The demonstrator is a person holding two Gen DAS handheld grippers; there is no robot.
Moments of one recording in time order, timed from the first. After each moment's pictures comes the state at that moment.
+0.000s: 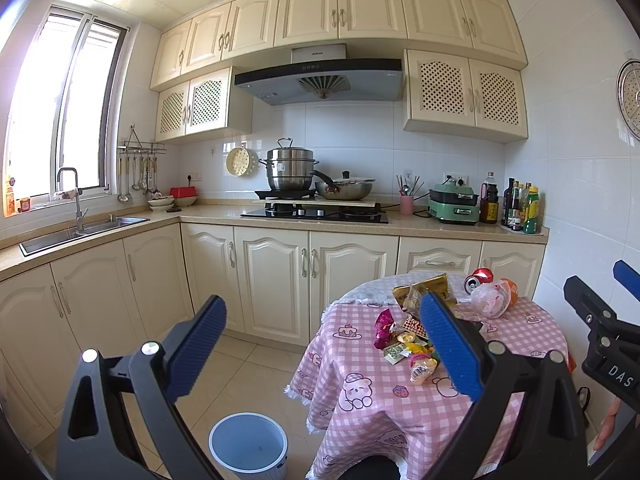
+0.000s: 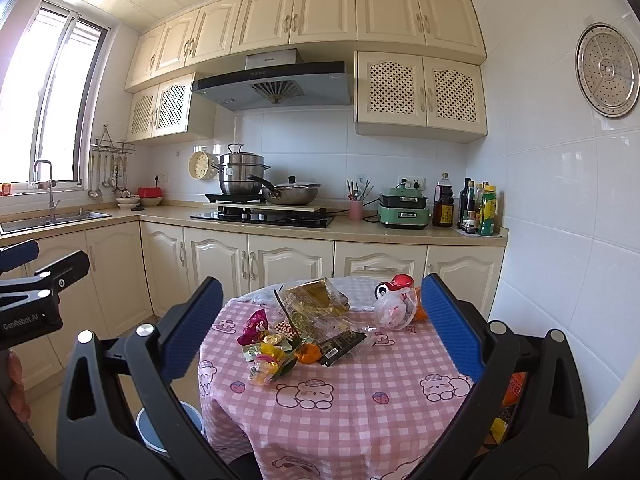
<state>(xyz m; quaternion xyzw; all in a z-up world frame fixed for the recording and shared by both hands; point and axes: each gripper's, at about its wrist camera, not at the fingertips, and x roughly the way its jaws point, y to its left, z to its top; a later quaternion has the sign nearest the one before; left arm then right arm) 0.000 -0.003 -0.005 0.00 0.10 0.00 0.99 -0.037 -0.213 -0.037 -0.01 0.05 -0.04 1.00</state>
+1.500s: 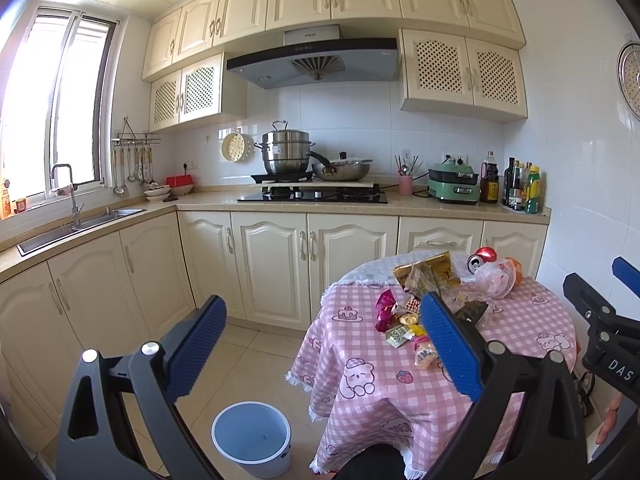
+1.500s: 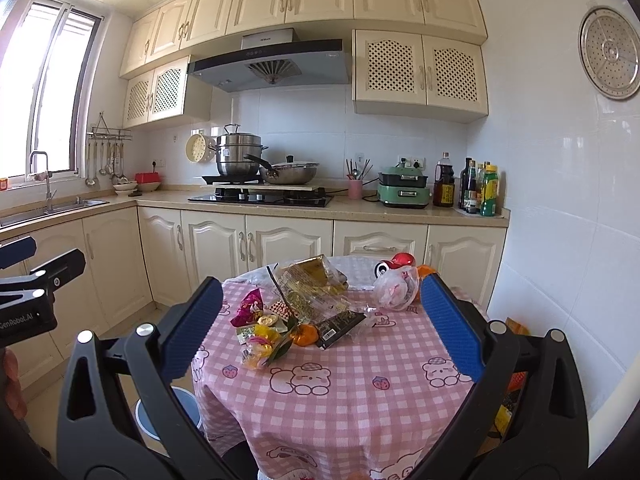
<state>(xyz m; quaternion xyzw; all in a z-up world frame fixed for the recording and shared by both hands) 0.022 -0.010 -0.029 0.02 0.14 0.00 0.99 -0.017 -0.224 -0.054 0.00 0.09 -0.04 1.00</state>
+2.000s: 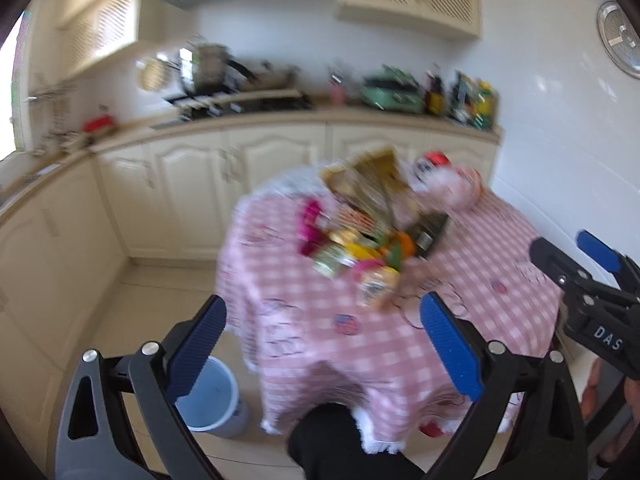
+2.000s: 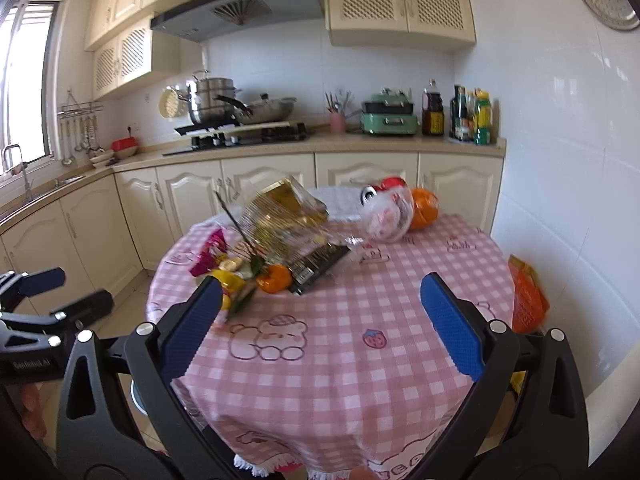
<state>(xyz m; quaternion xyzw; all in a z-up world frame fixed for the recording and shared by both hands) 0.128 -0.068 -0.115 0.04 0.30 -0.15 0.94 0.055 -0.266 -0.121 0.06 0.21 -0.06 0.97</state>
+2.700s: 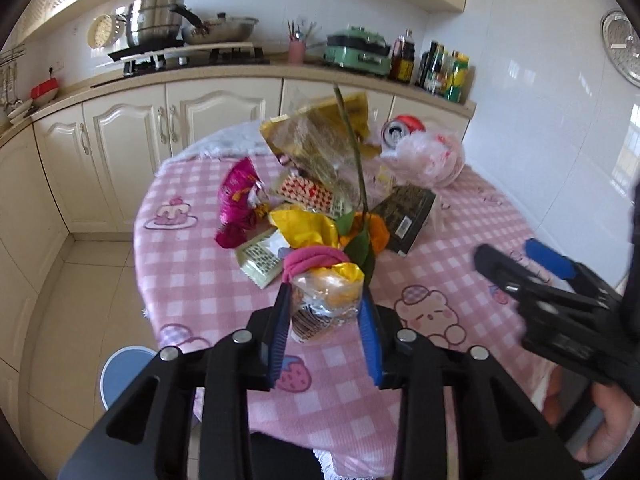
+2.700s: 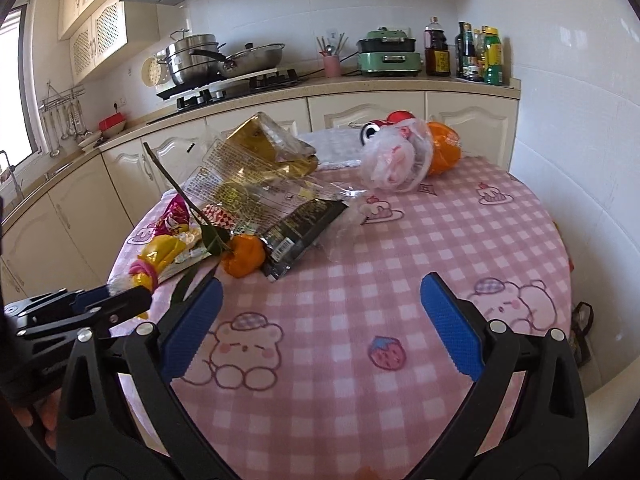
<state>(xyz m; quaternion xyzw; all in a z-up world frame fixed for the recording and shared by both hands) 0.200 -0.098 -0.157 0.00 0.35 -0.22 0.91 0.146 -0.285 -0.160 0.08 0.29 -0.04 0.95</state>
